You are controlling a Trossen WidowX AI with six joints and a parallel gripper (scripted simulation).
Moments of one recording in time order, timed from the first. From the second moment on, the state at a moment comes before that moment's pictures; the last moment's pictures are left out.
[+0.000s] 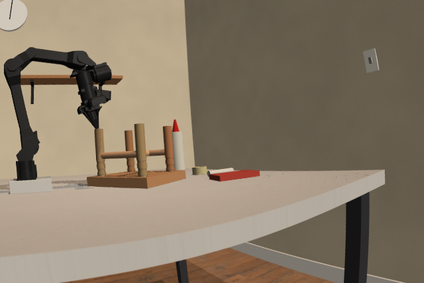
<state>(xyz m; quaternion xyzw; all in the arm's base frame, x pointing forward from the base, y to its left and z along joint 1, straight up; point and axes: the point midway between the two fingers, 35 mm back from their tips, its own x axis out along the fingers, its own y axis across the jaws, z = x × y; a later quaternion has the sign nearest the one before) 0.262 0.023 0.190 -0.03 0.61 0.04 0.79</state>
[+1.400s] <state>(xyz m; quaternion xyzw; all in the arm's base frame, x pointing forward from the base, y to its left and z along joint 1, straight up) 0.263 0.023 0.188 -0.02 0.58 0.04 0.81</state>
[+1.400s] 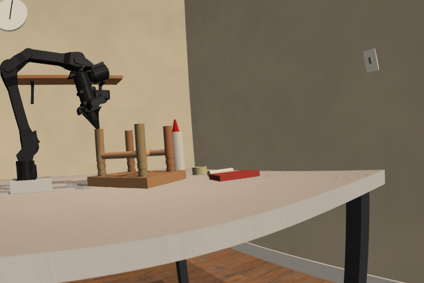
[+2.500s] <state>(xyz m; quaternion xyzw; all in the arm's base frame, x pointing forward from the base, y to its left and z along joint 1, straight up) 0.264 0.024 0.188 -0.02 0.58 0.04 0.82</state>
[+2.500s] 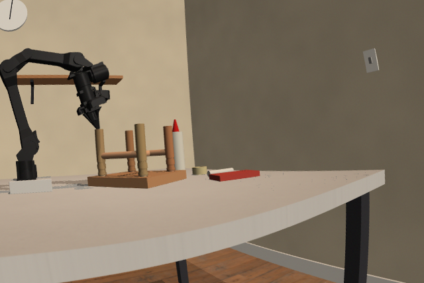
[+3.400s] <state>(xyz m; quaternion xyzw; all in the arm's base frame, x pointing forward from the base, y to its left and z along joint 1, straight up) 0.264 0.024 0.188 -0.02 0.57 0.04 0.82</state>
